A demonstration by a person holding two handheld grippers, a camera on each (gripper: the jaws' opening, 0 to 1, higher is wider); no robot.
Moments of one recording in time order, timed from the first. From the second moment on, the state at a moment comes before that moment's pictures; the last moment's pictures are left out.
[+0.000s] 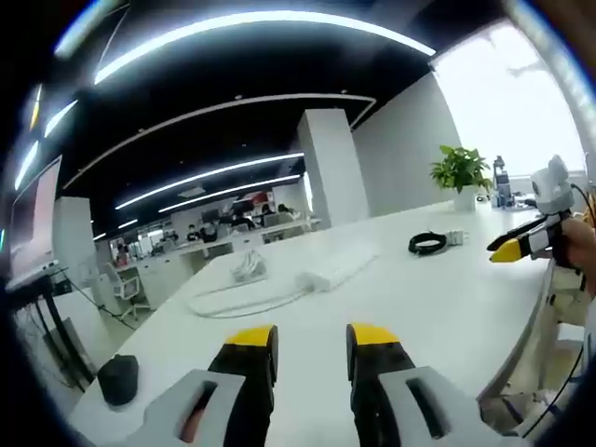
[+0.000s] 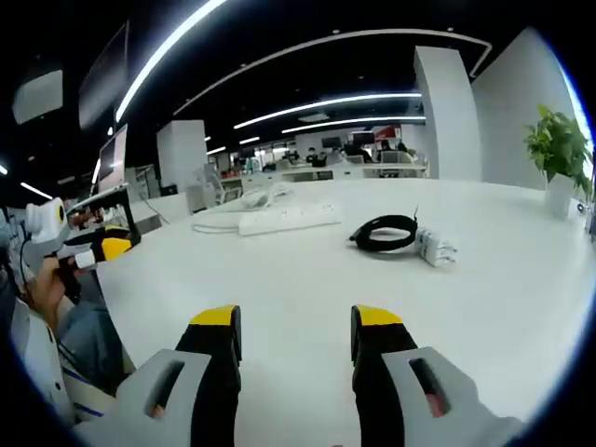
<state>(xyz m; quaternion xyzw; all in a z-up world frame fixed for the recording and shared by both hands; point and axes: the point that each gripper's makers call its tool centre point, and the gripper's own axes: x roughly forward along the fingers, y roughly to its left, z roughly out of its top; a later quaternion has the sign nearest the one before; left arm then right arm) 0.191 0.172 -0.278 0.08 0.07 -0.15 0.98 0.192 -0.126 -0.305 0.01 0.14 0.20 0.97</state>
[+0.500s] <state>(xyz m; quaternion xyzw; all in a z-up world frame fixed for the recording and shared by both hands) 0.193 0.175 -0.279 0.09 0.07 -0.14 0.98 0.193 -0.124 -0.306 0.01 0.14 0.20 0.97</state>
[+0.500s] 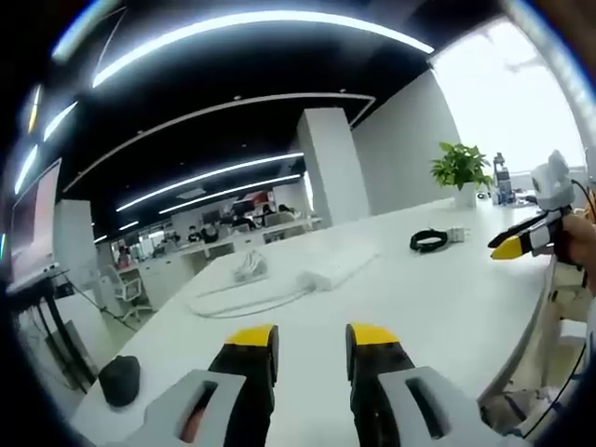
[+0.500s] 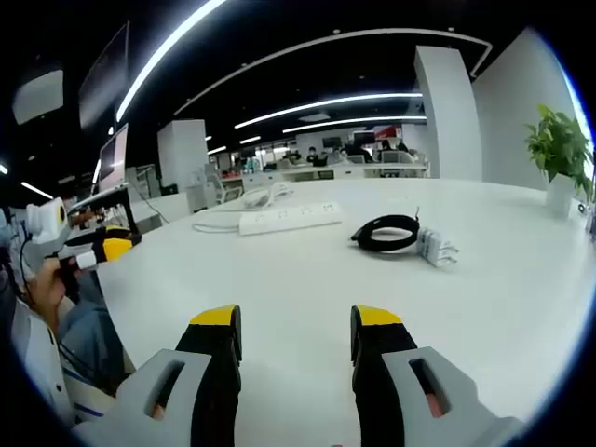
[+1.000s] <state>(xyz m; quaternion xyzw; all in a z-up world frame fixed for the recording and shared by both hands) 0.194 0.171 -0.282 0.09 0.07 -0.15 0.98 0.194 -0.125 -0.307 0.01 0.15 0.20 0.97</state>
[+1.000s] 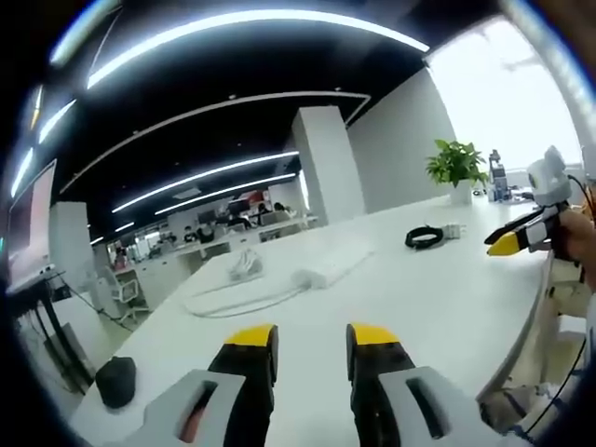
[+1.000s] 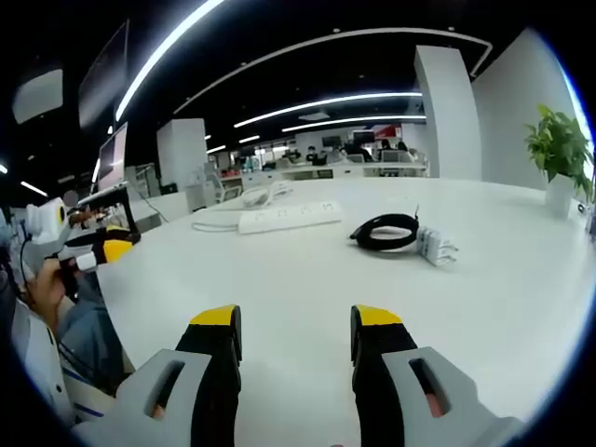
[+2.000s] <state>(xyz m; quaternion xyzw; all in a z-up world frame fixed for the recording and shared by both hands) 0.198 0.164 -0.287 0.10 0.09 -0.16 0.98 0.199 -0.127 -0.307 0.00 0.15 0.20 0.97</state>
